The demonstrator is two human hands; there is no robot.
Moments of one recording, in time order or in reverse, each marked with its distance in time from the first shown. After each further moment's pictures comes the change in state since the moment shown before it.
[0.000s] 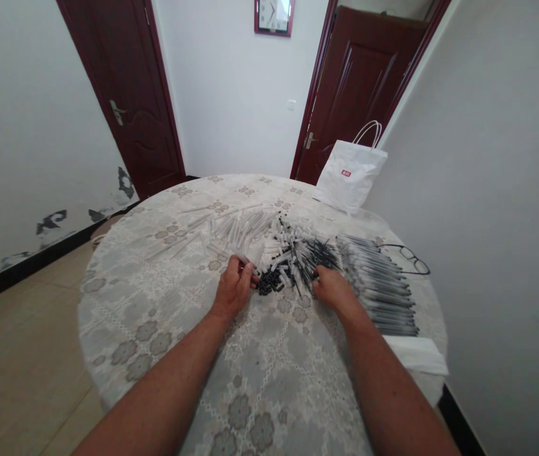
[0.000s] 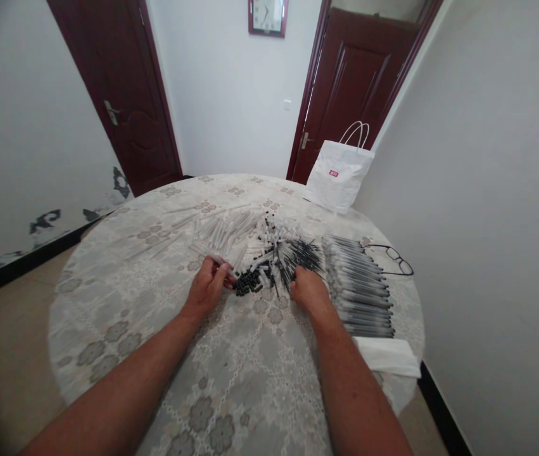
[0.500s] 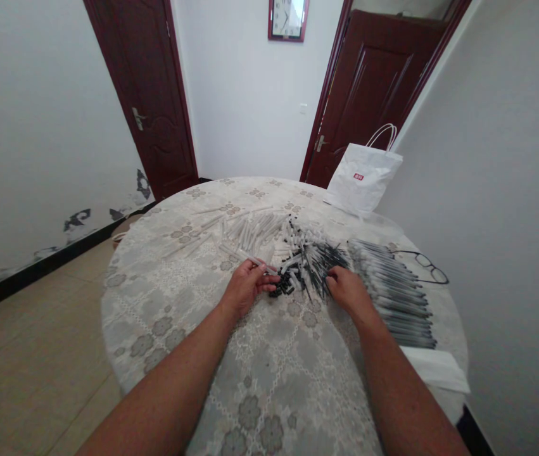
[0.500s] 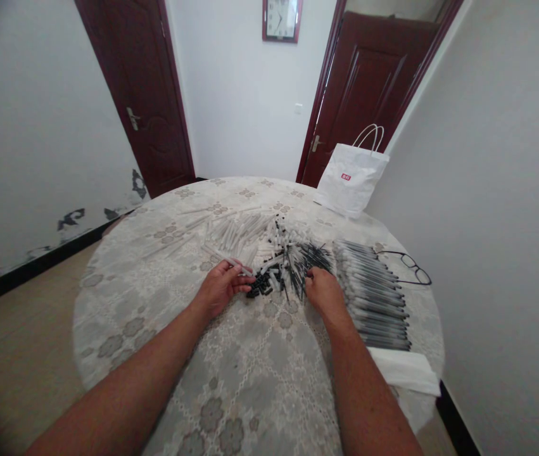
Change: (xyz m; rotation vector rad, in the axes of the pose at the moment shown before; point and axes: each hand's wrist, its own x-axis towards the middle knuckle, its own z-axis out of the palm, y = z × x) left_hand 0.005 0.005 0.001 -0.720 -0.188 -0.309; right_hand 0.008 0.016 0.007 0.236 0.249 -0.060
